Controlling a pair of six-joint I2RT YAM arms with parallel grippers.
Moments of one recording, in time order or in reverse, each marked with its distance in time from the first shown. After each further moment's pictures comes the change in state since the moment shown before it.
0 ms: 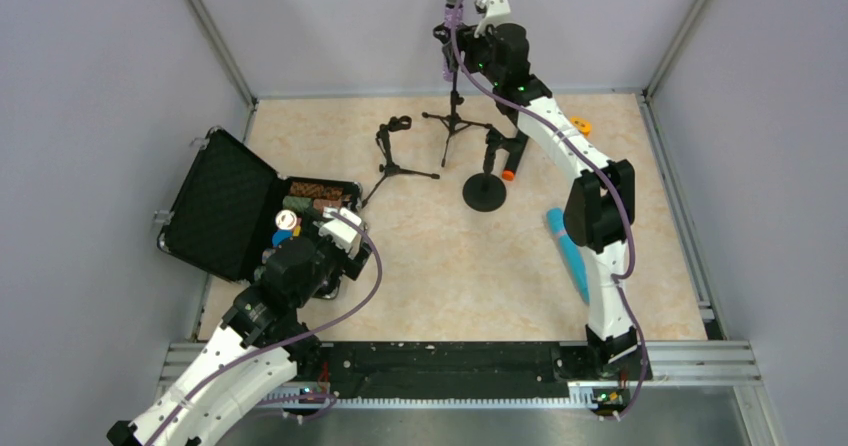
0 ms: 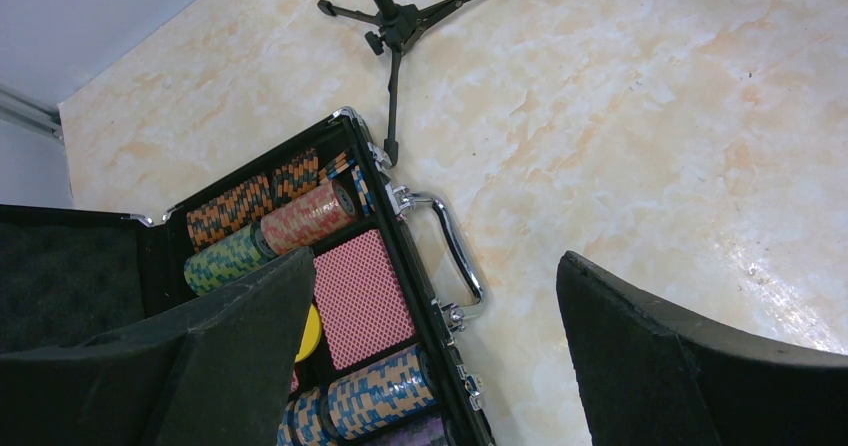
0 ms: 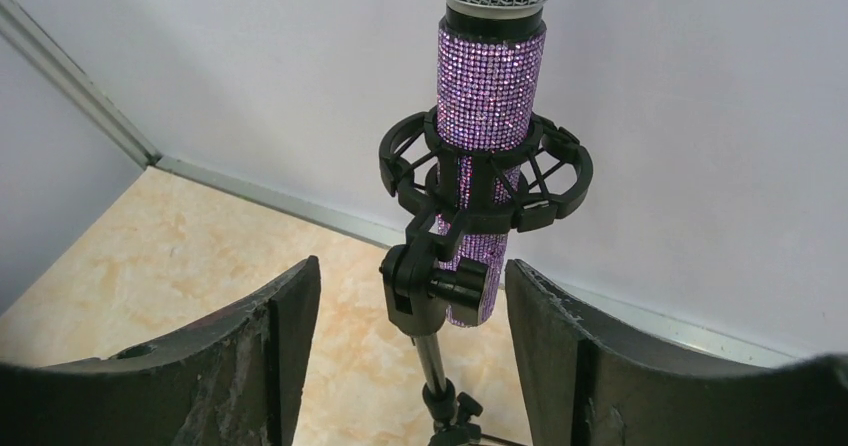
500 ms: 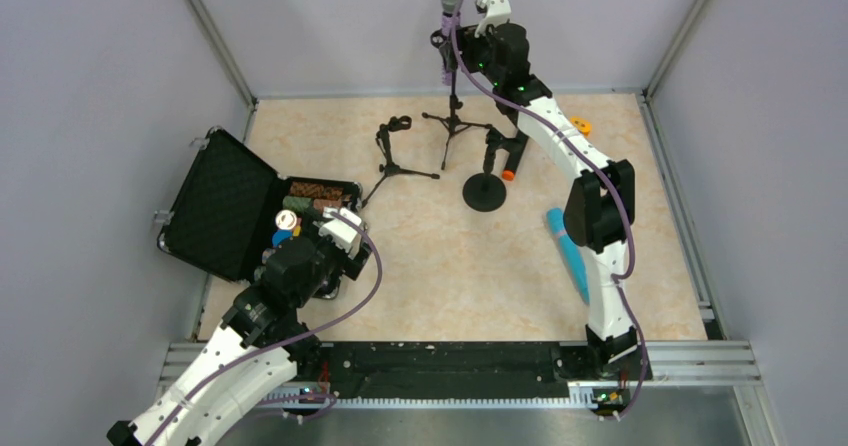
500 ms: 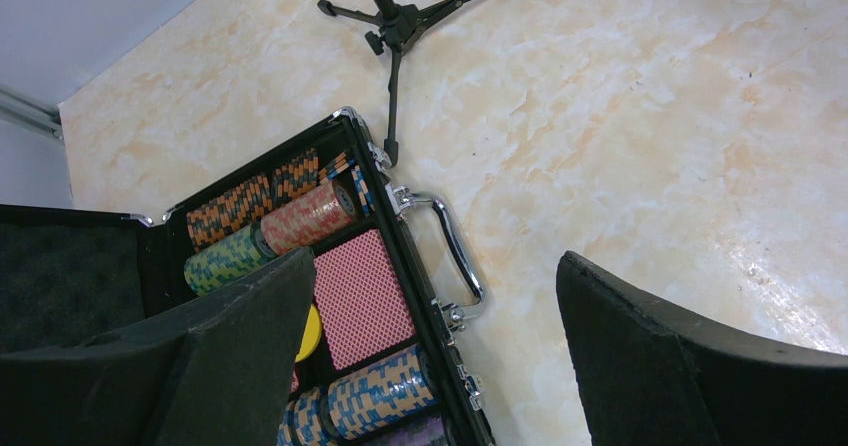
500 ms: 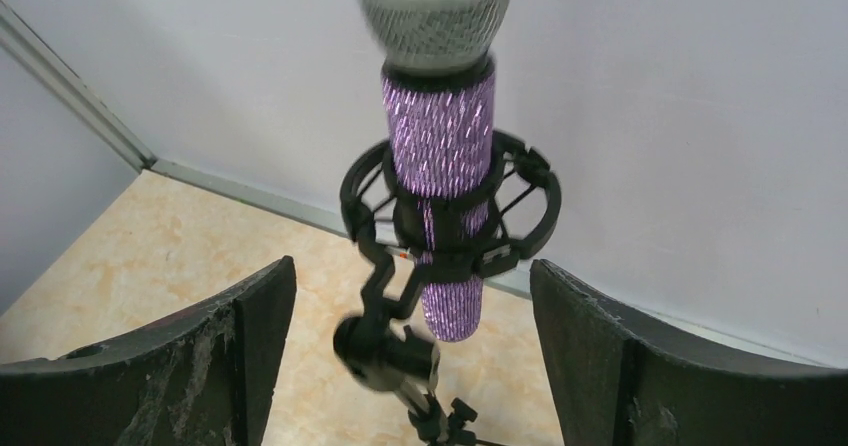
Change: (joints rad) left arm 0.000 0.000 0.000 0.000 0.000 0.000; right arm 0.000 0.000 -0.002 0.003 0.016 0.001
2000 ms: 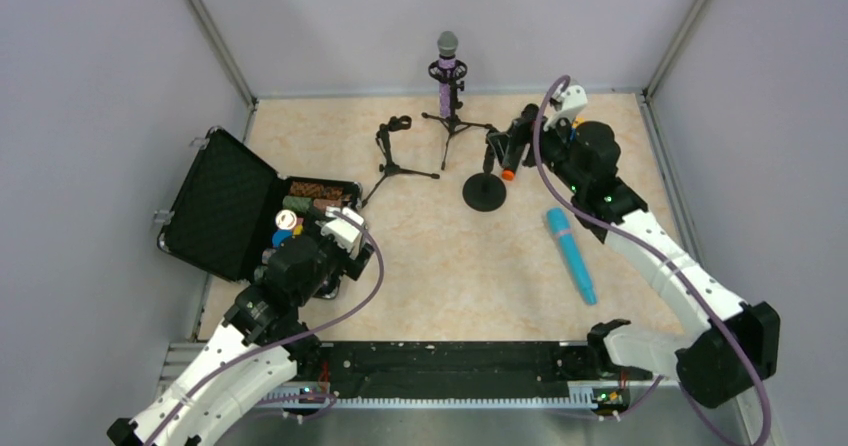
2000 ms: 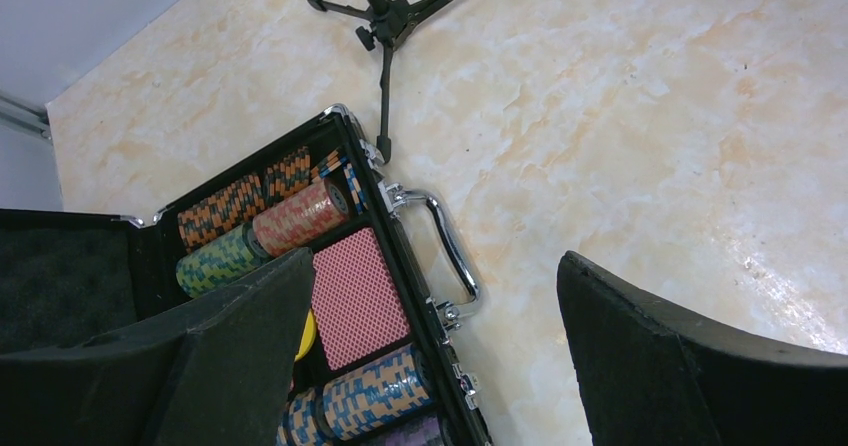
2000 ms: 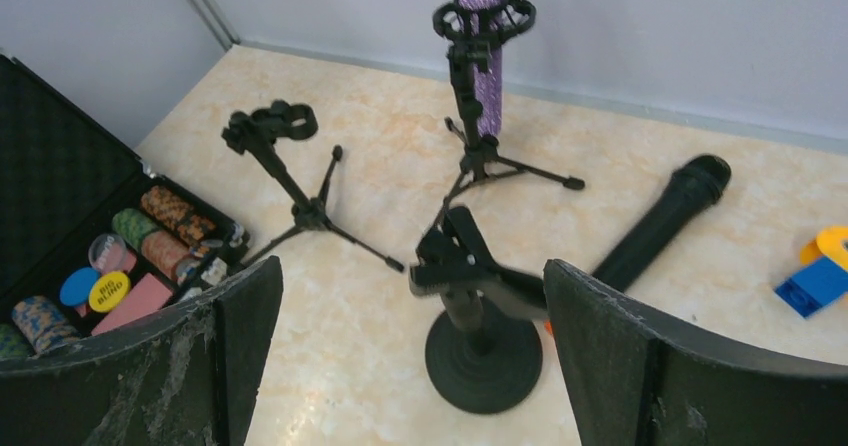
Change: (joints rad) left arm 0.000 0.011 0.000 0.001 0.010 0.000; right arm -0.001 -0.983 -1.082 0.056 -0.062 0.052
